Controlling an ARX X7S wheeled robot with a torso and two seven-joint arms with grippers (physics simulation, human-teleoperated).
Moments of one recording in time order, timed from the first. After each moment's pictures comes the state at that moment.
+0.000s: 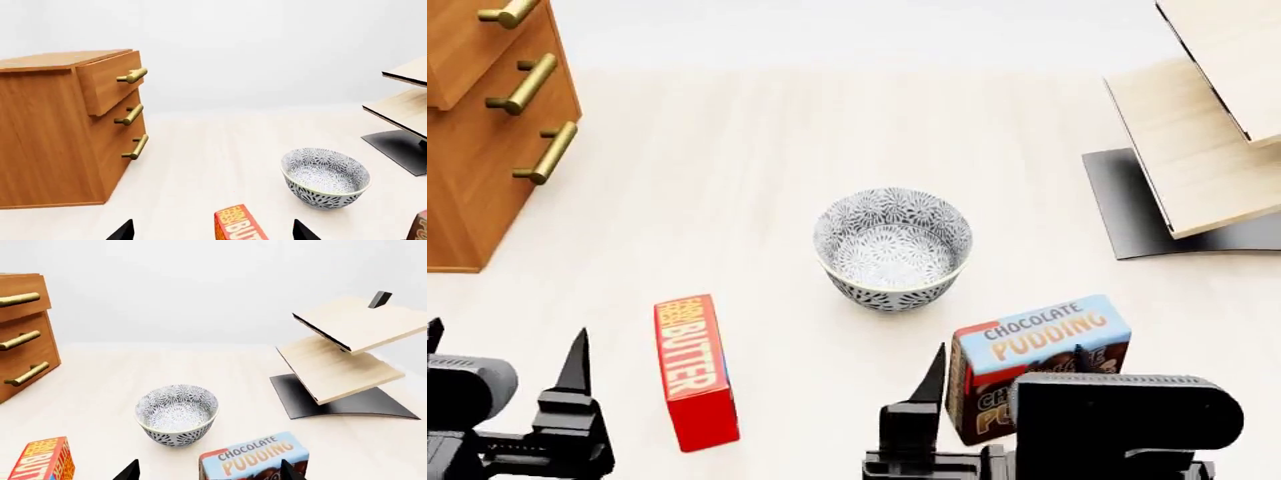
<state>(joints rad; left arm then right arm) -0.29 -0.19 0.03 0.85 -0.34 -1.15 -0.26 0.27 0.16 -0.03 -0.81 0.35 1.11 0.31</state>
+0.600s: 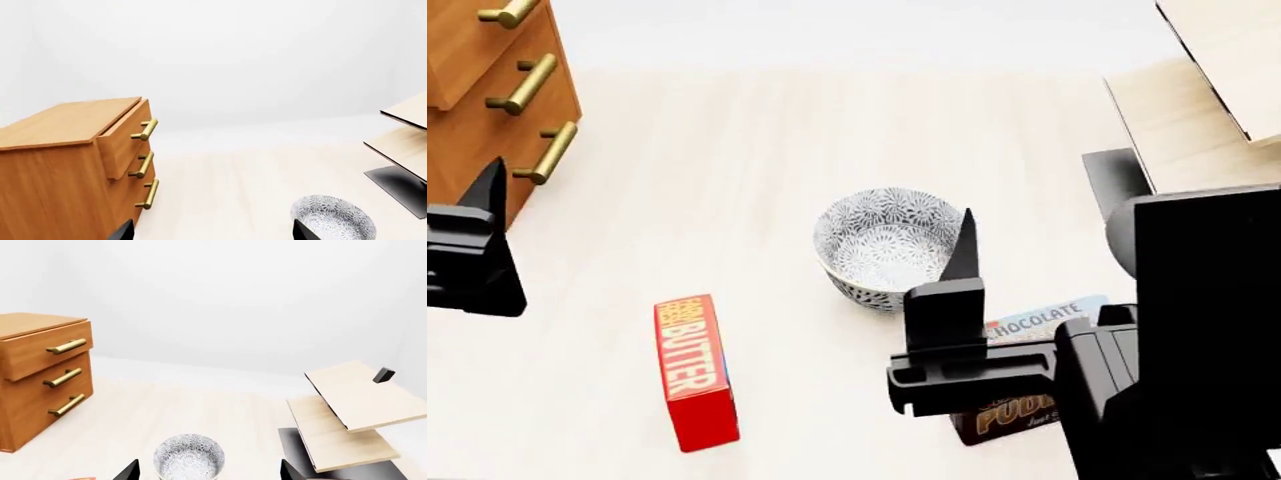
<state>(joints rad) -0.91 -0.43 -0.15 0.65 -1.46 -1.49 -1.00 0.88 0.55 0.12 -0.72 1.88 1.36 1.29</state>
